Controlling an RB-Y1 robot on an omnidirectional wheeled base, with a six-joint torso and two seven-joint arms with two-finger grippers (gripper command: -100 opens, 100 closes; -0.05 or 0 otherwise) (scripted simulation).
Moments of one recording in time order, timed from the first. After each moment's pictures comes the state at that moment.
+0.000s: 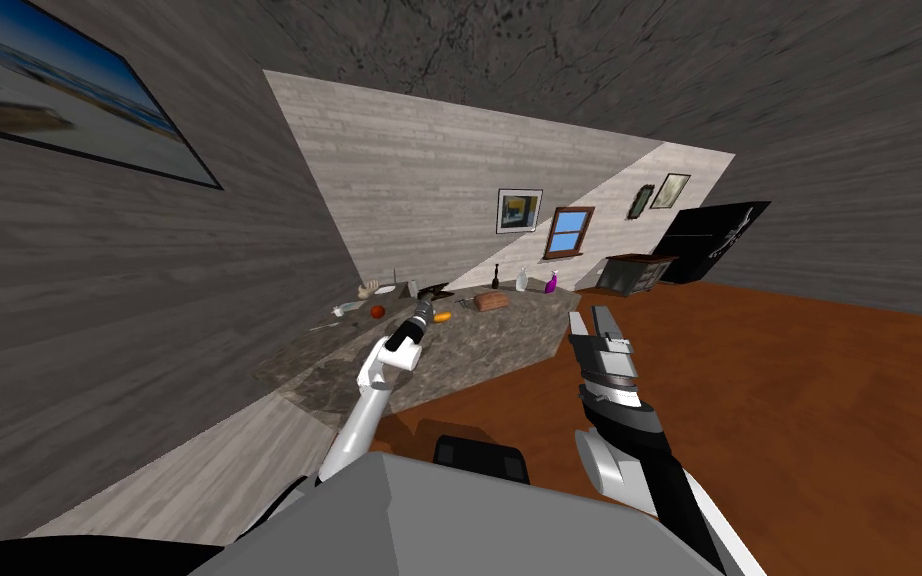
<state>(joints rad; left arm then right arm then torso) -0.08 0.23 -0.05 -2.06 -0.04 0.56 0.23 0.48 -0.02 0.02 -2.24 0.08 -0.58 0.06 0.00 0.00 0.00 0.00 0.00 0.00</state>
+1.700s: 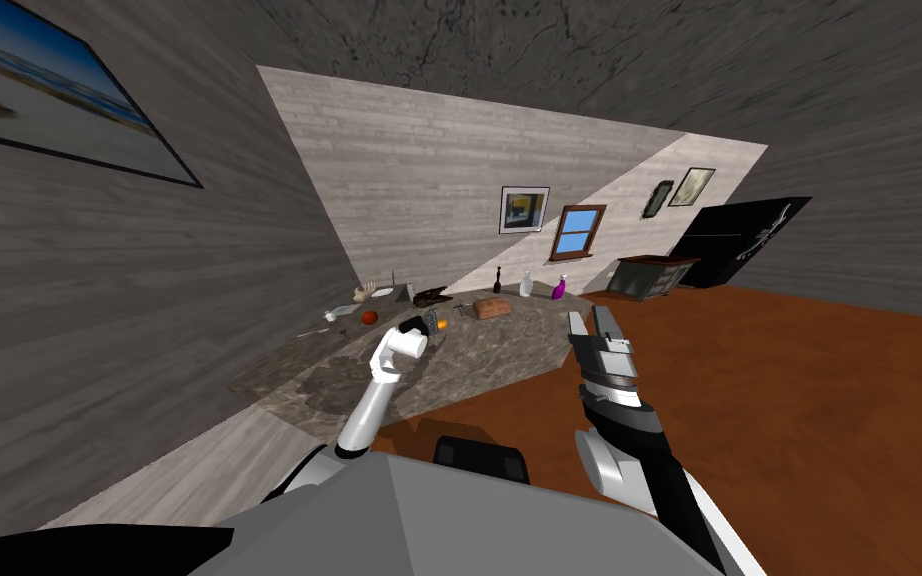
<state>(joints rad) -0.20 0.24 -0.05 -1.94 0.08 1.00 0.38 0.48 -0.02 0.02 -2.24 0.08 -0.58 0.06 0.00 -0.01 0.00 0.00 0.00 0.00</state>
